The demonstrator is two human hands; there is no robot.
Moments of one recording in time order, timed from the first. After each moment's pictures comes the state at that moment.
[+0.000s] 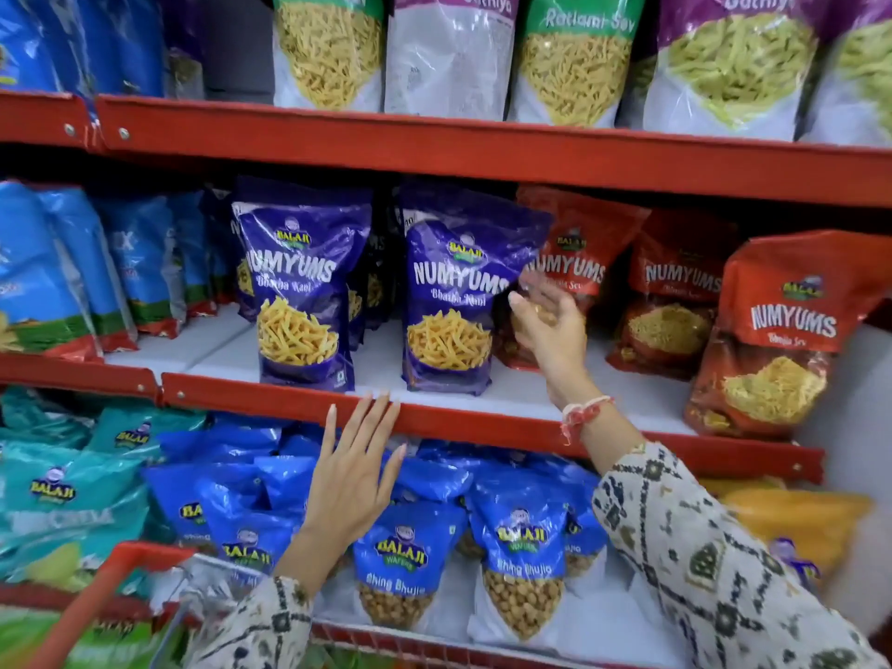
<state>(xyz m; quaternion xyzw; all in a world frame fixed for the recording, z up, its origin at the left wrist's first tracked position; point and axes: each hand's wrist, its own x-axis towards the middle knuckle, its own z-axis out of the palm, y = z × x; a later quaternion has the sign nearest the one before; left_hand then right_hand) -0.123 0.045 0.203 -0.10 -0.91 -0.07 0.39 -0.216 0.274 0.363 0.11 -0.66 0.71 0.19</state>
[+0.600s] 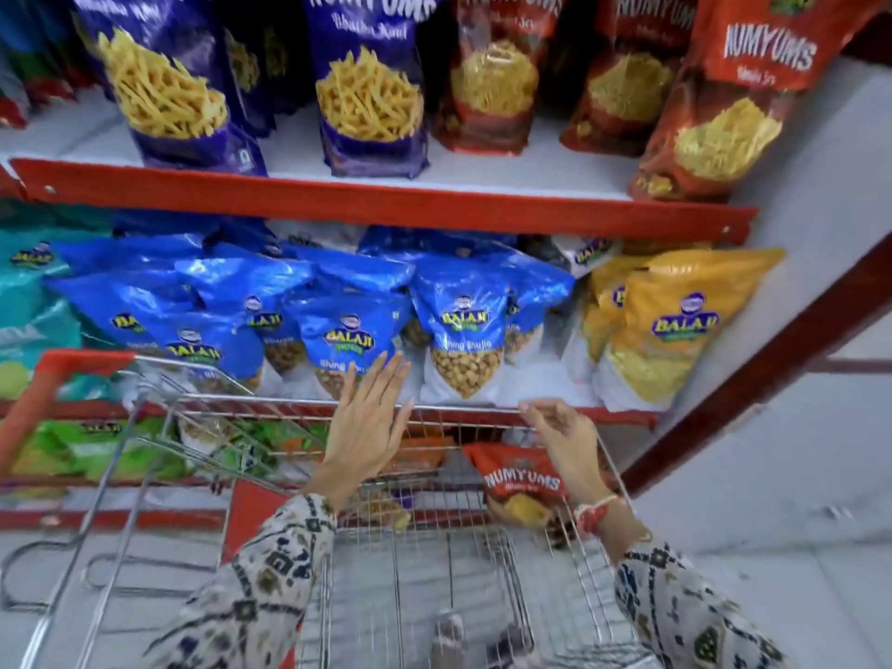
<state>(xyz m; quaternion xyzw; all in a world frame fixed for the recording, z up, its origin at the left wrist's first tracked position) -0.026 0.129 0.051 -0.17 -0.97 -0.10 0.15 -0.007 0.404 0.077 -0.12 -0.81 0.58 0.05</state>
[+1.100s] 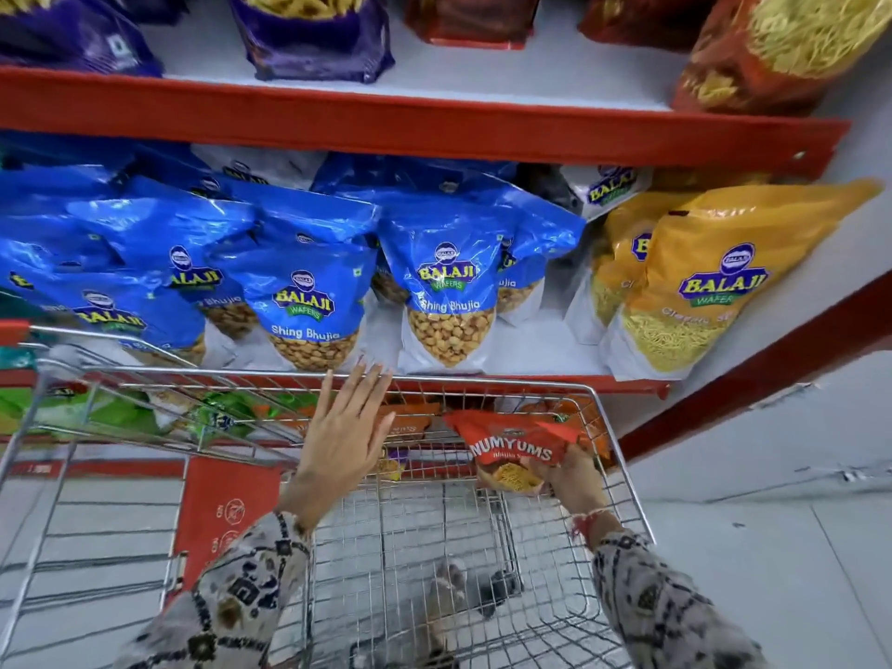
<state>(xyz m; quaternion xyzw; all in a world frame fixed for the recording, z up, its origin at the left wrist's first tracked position) -0.020 0.143 -0.019 -0.15 -0.98 -0.05 0.10 -0.003 0.492 -0.100 -0.25 -0.85 0.41 -0.23</state>
